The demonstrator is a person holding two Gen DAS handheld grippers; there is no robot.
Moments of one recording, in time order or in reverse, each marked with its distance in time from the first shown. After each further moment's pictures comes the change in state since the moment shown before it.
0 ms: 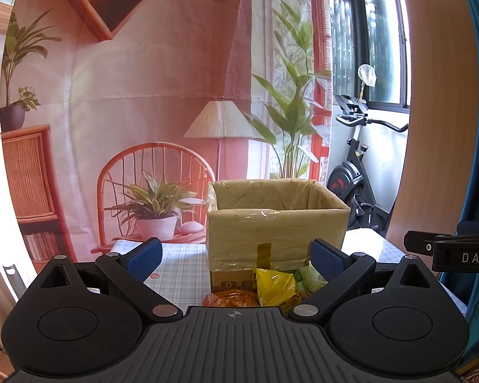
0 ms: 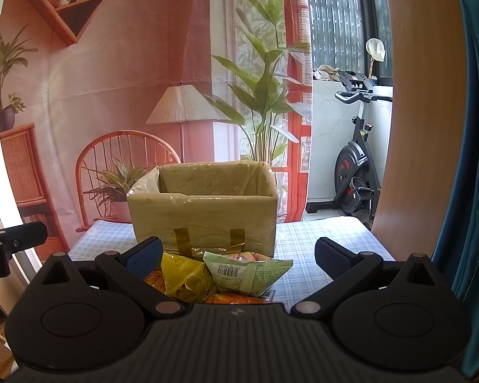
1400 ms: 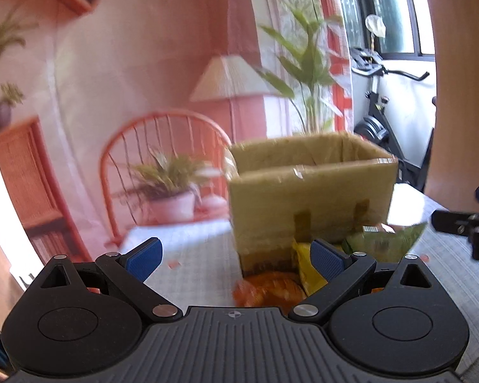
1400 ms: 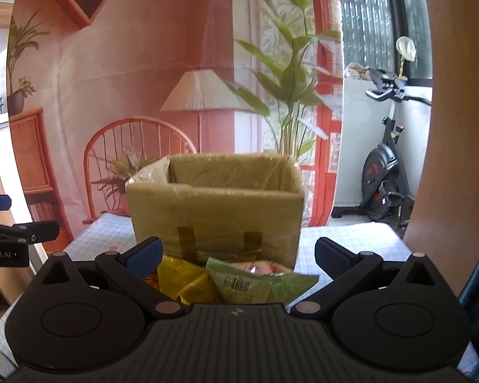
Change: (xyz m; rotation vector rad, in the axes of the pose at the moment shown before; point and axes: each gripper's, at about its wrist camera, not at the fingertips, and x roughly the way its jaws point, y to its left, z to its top) left arm 0.096 0.013 -0.024 0.105 0.148 0.056; right arm 0.095 -0.012 -0.026 -0.051 0.021 0.116
